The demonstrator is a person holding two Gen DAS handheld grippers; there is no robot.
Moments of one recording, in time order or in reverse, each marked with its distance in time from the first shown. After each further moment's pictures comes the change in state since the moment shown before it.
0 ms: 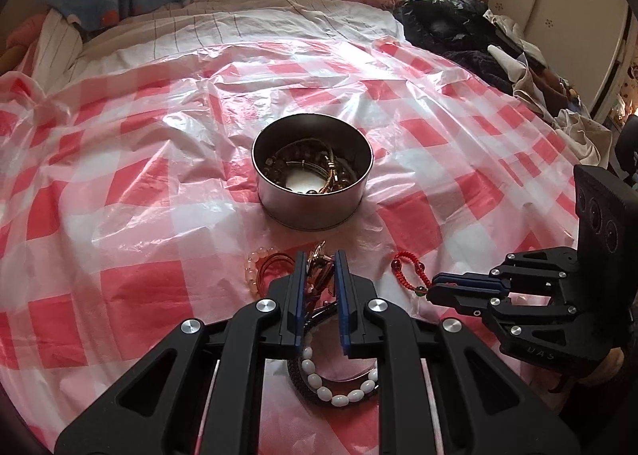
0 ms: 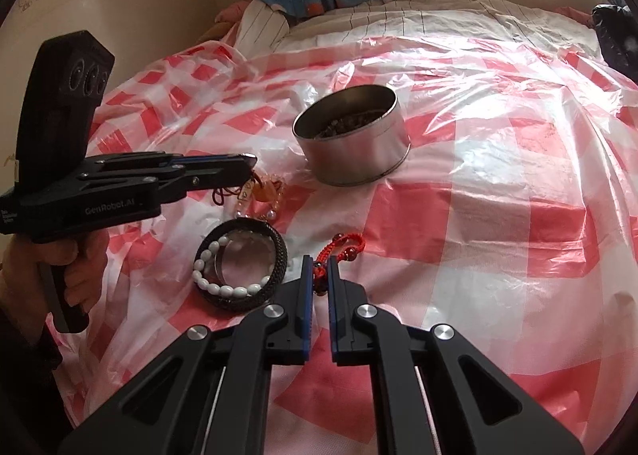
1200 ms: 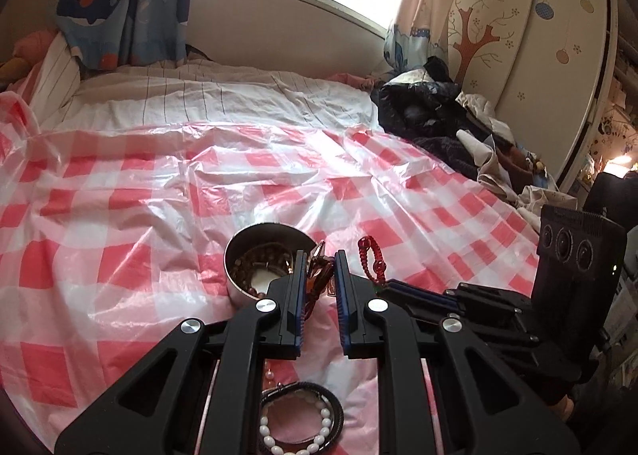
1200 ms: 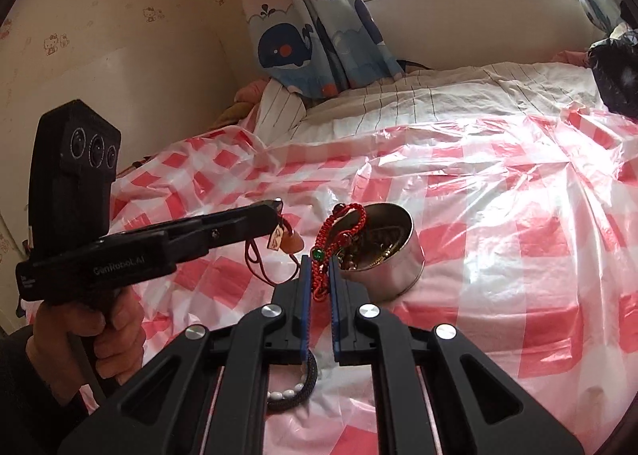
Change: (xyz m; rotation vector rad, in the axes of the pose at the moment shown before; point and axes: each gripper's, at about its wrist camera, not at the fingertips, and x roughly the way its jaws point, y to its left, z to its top) left arm -0.044 -0.007 0.038 -0.068 -0.293 -0.134; right arm -0.039 0.005 0.051 0.021 -0.317 0.093
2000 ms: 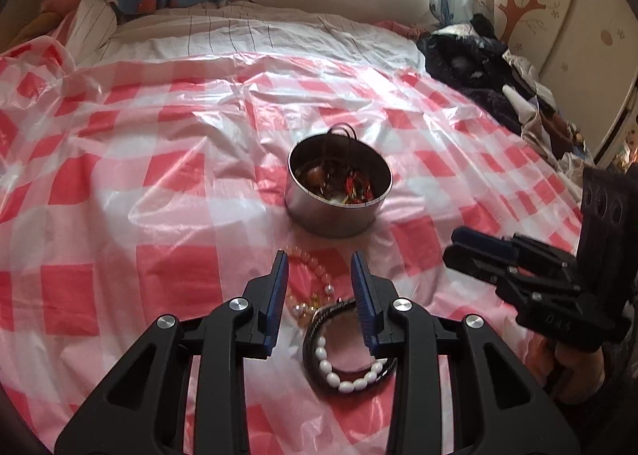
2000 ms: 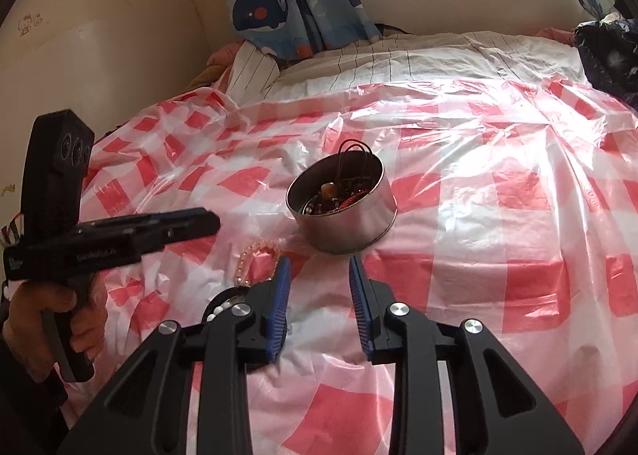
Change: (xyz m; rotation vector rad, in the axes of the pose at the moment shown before) left arm 0.004 0.031 -0.051 -0.033 0.233 0.149; right arm 0.009 -0.007 -0.023 0.017 0.149 -0.092
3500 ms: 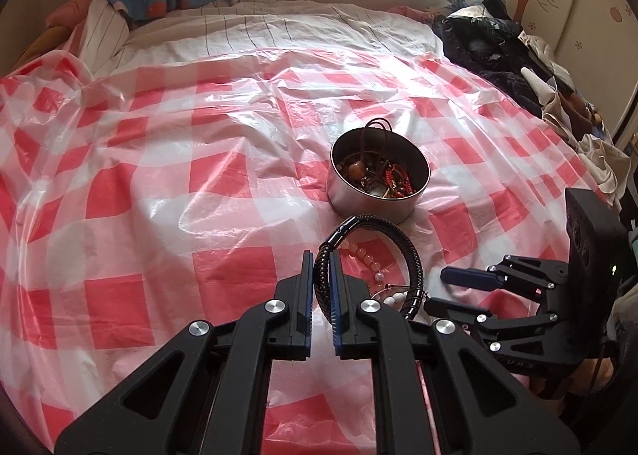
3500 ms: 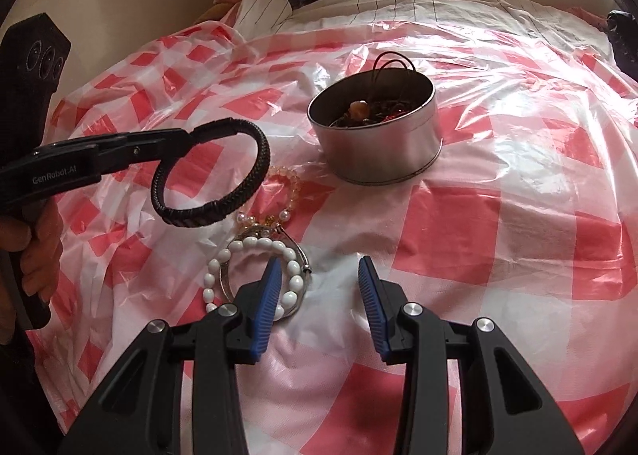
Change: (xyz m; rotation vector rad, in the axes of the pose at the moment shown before) left arm -0.013 0.023 0.010 0.030 0.031 0.083; right arm 0.047 0.021 -0.032 -0.063 0.193 -0.002
